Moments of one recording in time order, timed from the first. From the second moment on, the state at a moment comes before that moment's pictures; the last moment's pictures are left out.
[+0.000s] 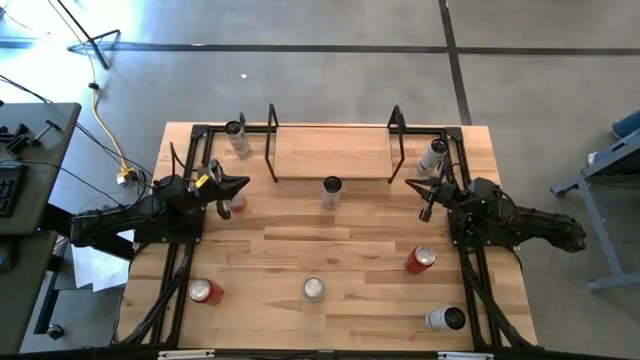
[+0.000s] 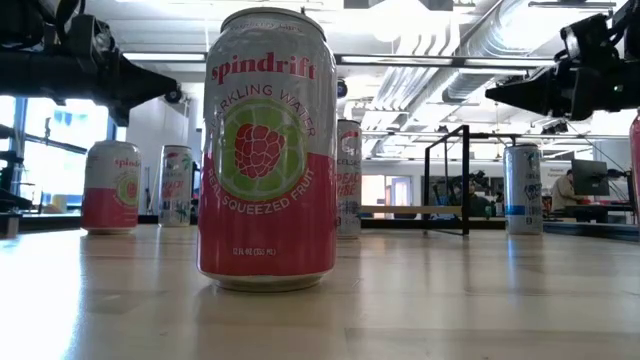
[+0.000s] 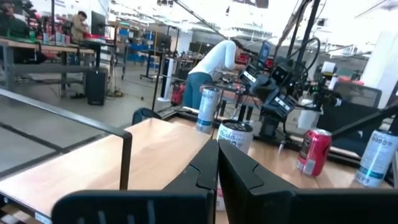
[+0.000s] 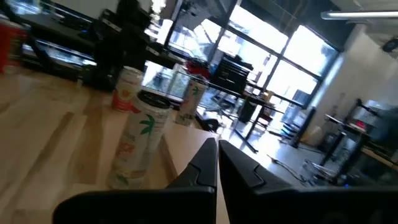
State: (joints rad) left arm 0.24 0.02 0.01 0.11 -0.10 -0.18; right arm -0.24 0.01 0.01 0.09 0.06 -0.43
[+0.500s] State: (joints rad) left arm 0.24 0.02 0.01 0.13 -0.10 -0.13; right arm -0.24 0.02 0.02 0.33 -0.07 -0.14
